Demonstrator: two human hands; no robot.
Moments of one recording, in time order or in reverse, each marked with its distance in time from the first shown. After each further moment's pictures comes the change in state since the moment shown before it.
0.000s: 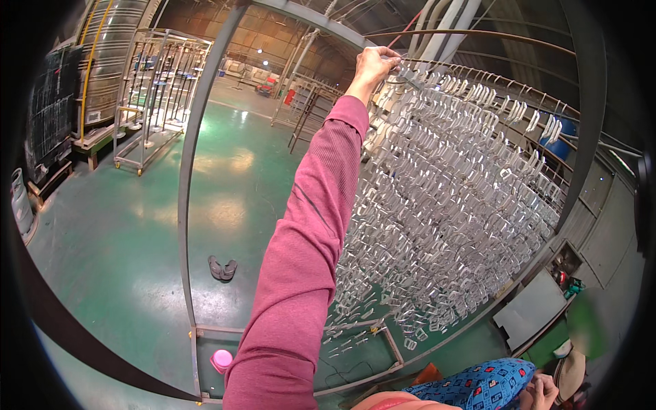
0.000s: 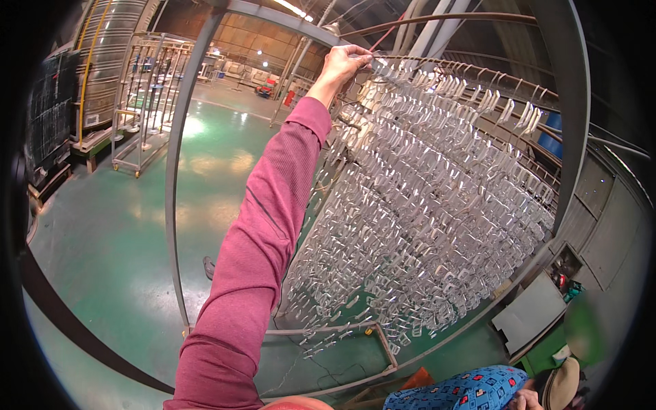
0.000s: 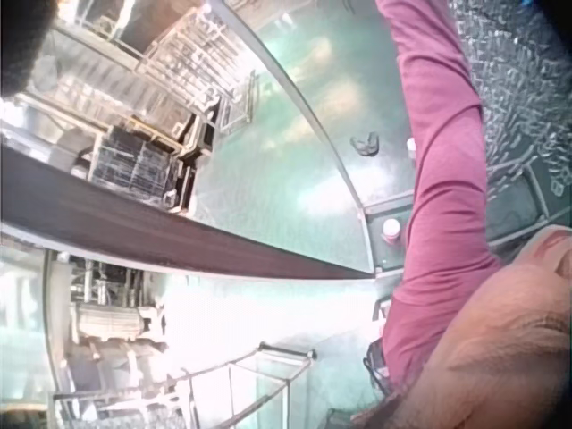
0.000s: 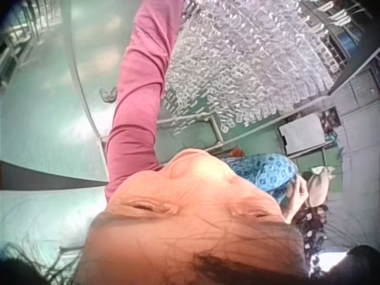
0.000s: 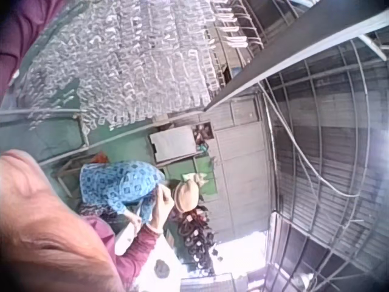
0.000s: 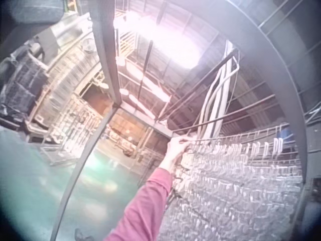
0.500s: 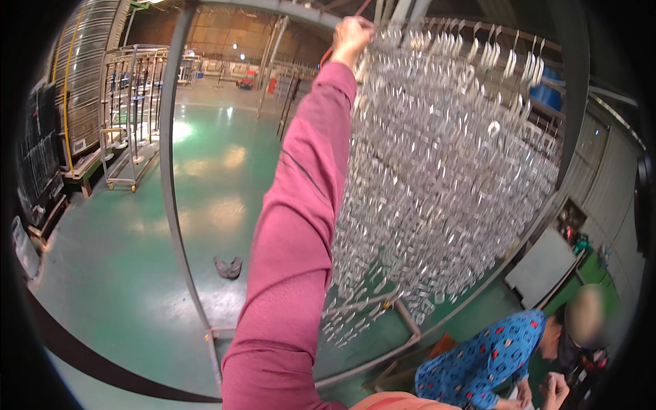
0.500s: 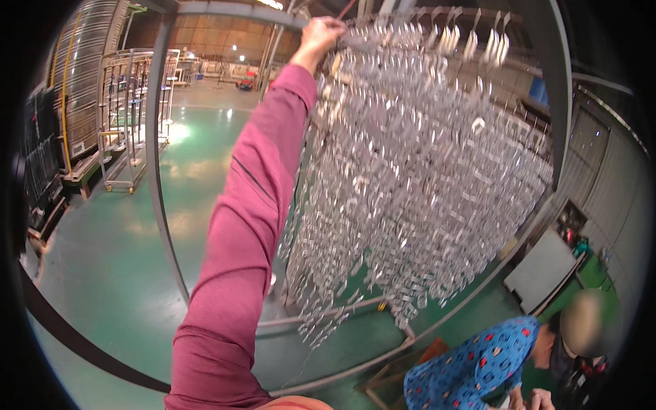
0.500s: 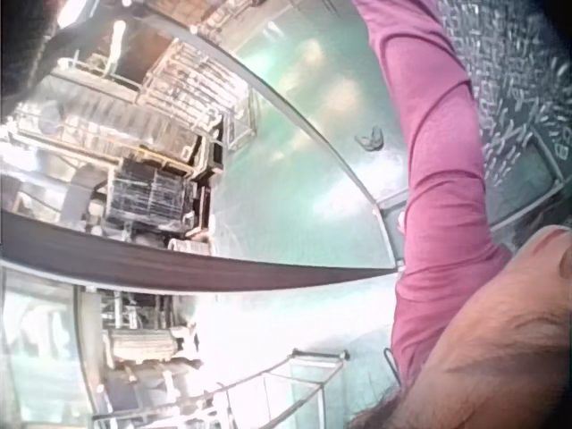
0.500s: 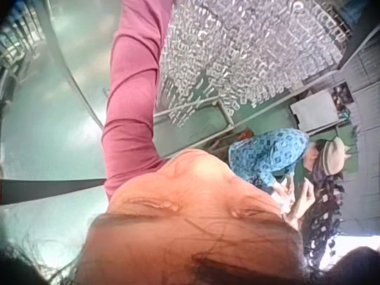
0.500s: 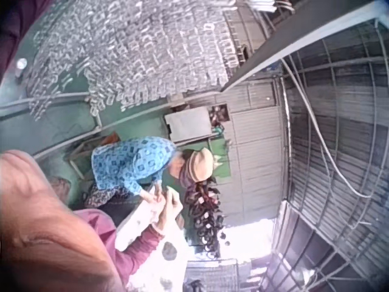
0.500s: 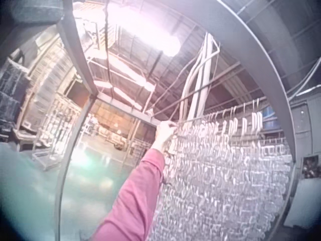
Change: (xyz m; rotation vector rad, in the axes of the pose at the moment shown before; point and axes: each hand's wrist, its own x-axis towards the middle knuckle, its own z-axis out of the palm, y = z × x) left_hand 0.034 -0.026 0.056 0.375 0.092 0.238; right_hand -0.050 0.021 -0.040 -0.116 0.108 0.094
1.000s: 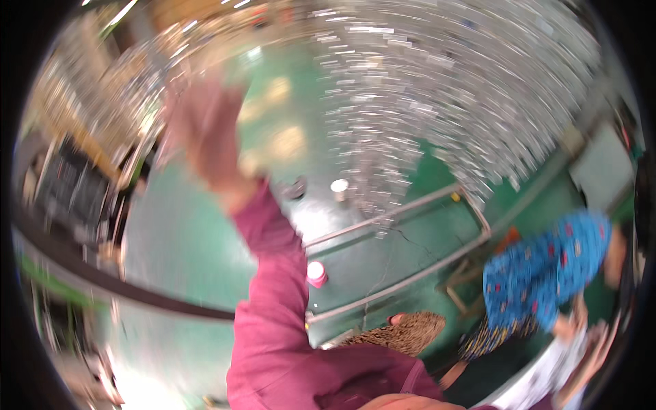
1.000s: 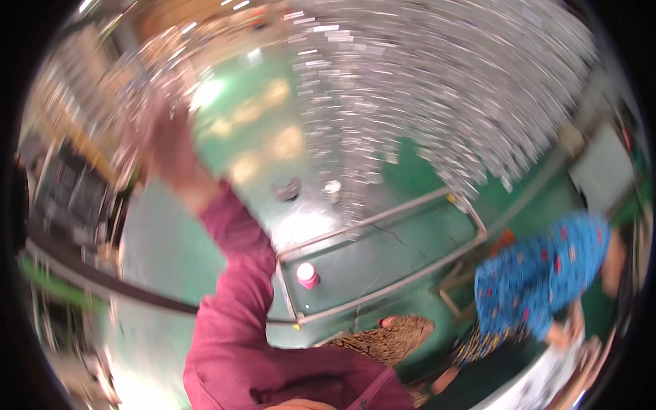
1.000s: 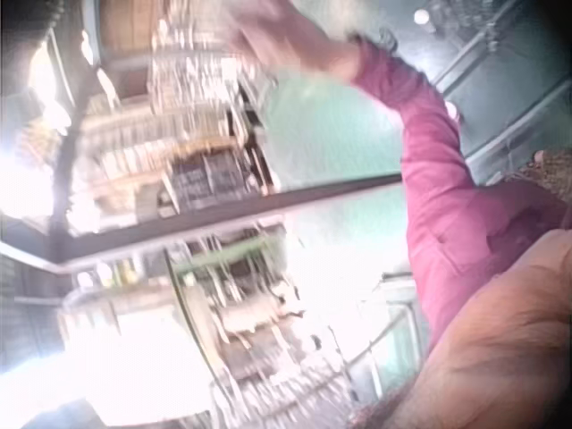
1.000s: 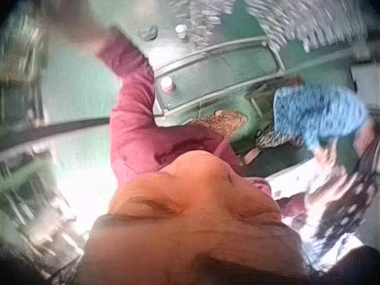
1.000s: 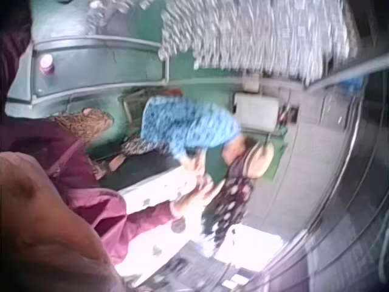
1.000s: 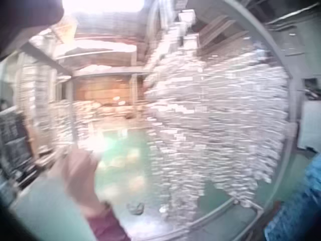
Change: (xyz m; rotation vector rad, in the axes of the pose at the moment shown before) left_hand -0.337 0.098 -0.221 -1.568 -0.519 0.325; right_hand -0.027 0.125 -0.077 0.137 0.355 0.077
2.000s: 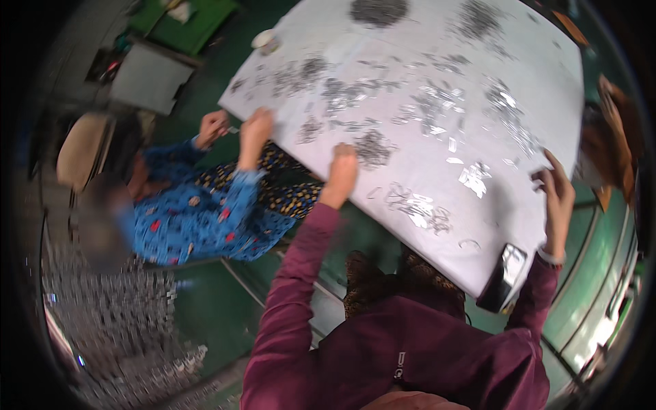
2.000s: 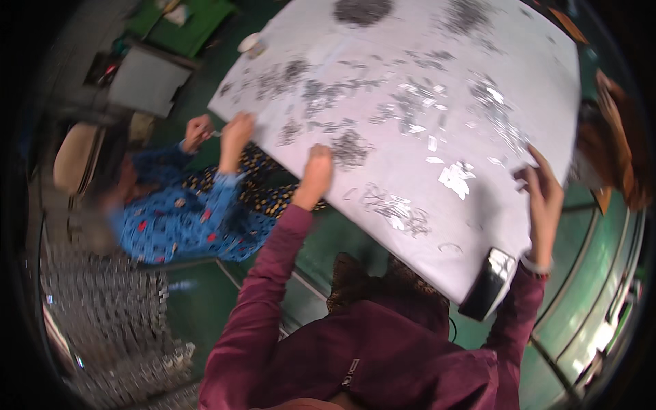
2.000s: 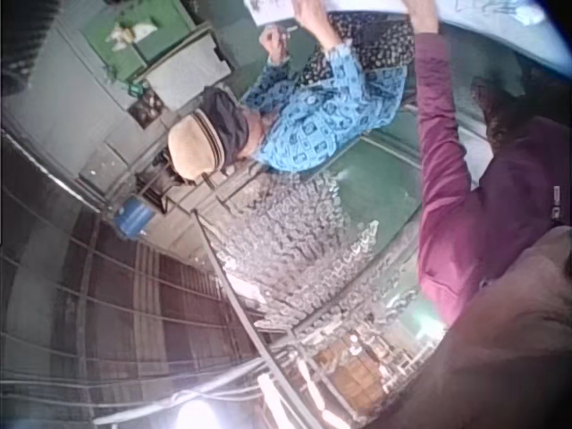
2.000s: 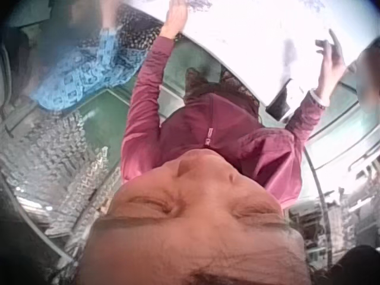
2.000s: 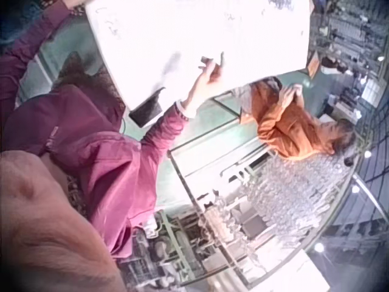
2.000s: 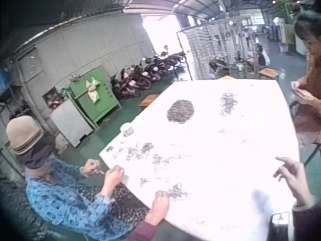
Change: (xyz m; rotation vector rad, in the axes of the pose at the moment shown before) left_hand -0.281 -0.364 0.892 -0.103 -0.959 -0.253; right_hand -0.342 0.095 -0.327 -0.510 0.960 0.720
